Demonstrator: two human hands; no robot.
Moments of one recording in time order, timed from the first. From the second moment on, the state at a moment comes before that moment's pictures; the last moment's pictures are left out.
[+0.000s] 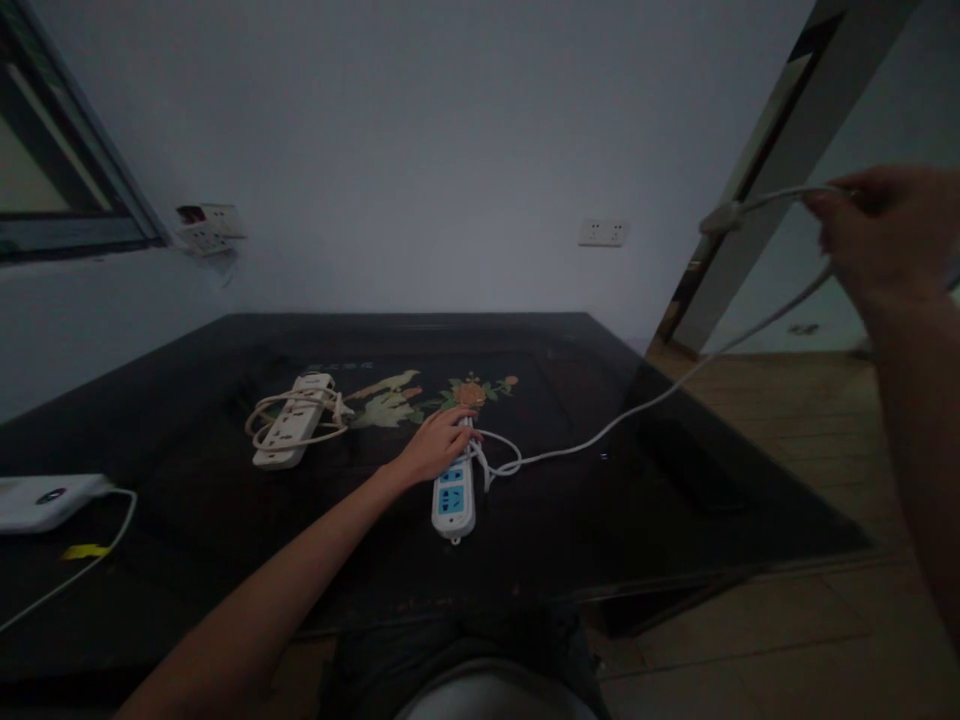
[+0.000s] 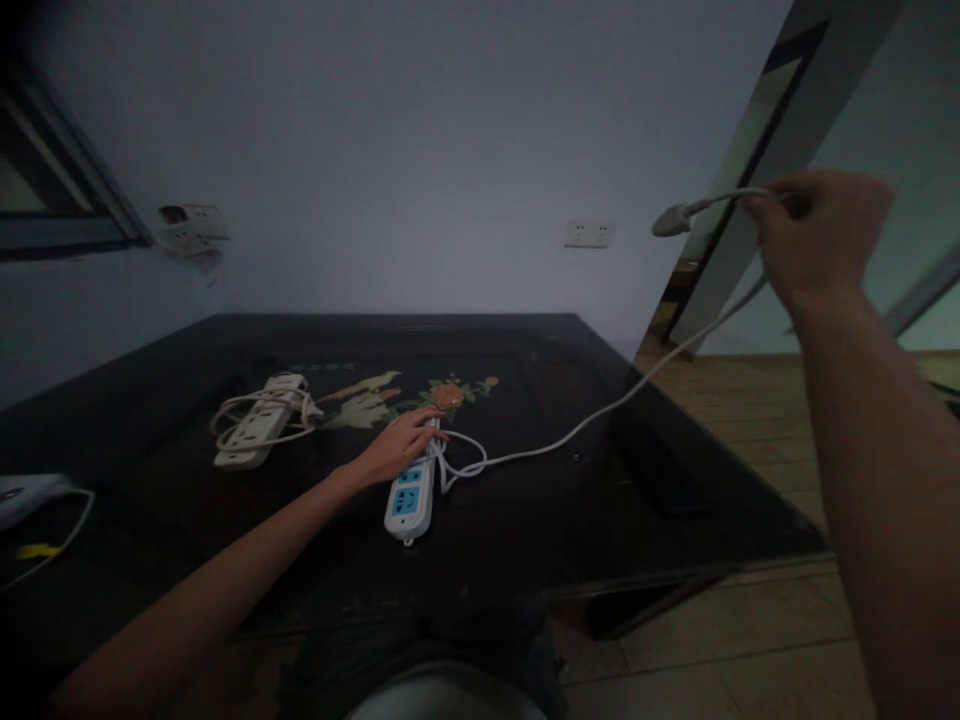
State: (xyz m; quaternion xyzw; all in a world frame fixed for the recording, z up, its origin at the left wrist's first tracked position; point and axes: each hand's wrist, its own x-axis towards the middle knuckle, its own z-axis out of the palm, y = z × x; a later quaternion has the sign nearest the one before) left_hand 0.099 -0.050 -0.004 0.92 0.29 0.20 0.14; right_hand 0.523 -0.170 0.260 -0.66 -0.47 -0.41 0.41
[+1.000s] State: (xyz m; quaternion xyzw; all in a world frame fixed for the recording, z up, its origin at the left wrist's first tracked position) left_hand 0.130 -0.070 0.039 0.98 0.19 0.06 0.06; right_hand 0.349 -0.109 0.095 -0.62 -0.76 0.09 0.17
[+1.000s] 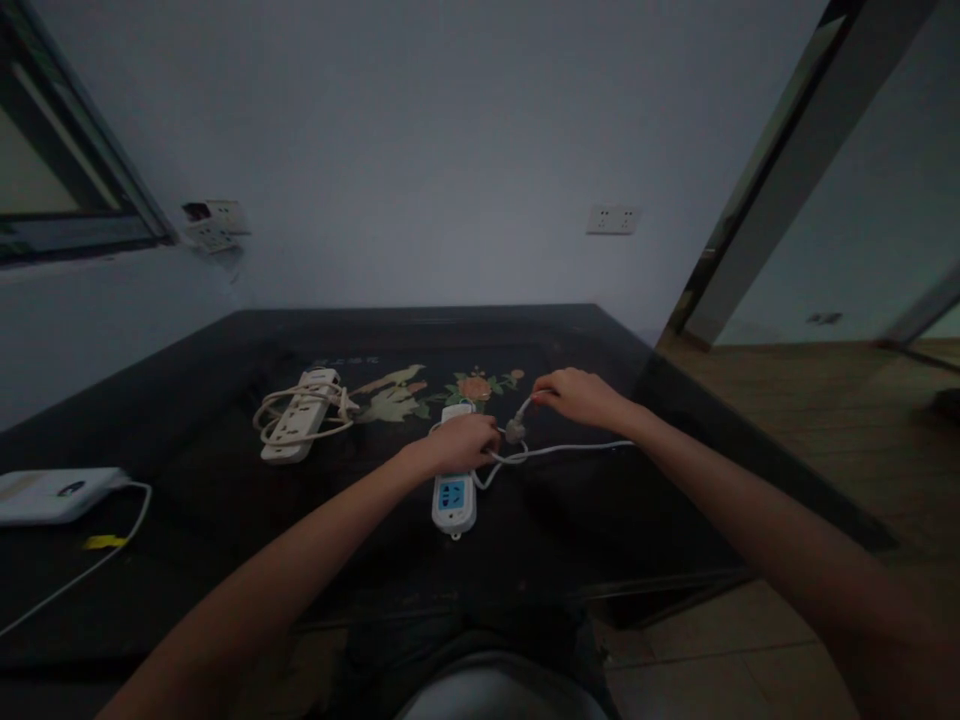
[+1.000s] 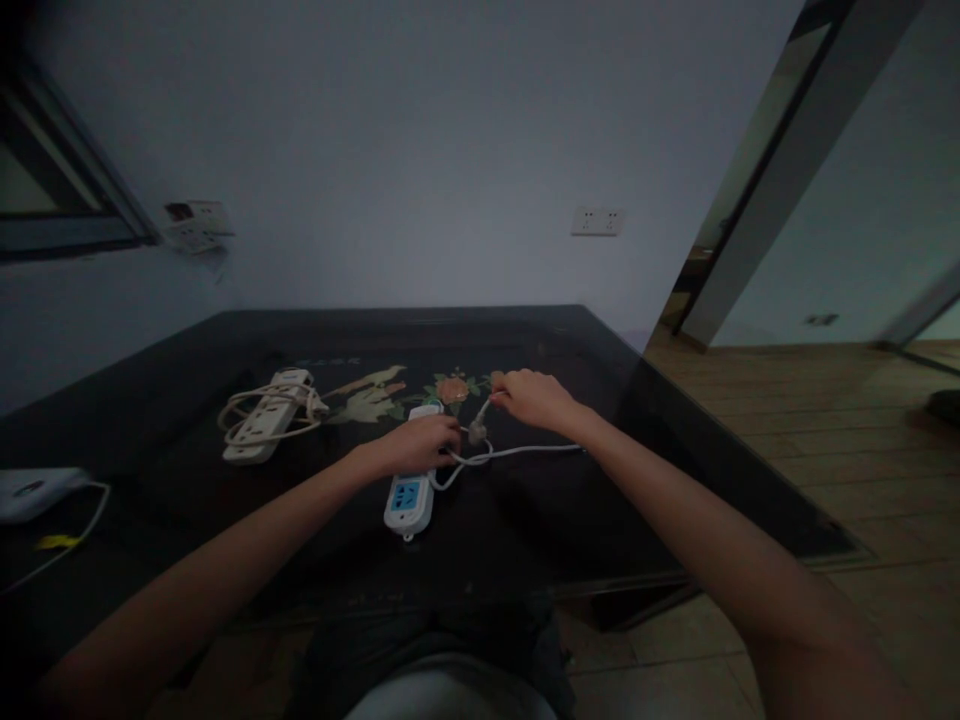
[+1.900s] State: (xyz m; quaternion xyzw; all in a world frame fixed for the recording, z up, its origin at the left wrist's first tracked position) left_hand 0.121 -0.105 0.032 0.93 0.28 0.21 -0.11; right_hand 0.358 -0.085 0.022 -0.44 -0.72 0.52 0.14
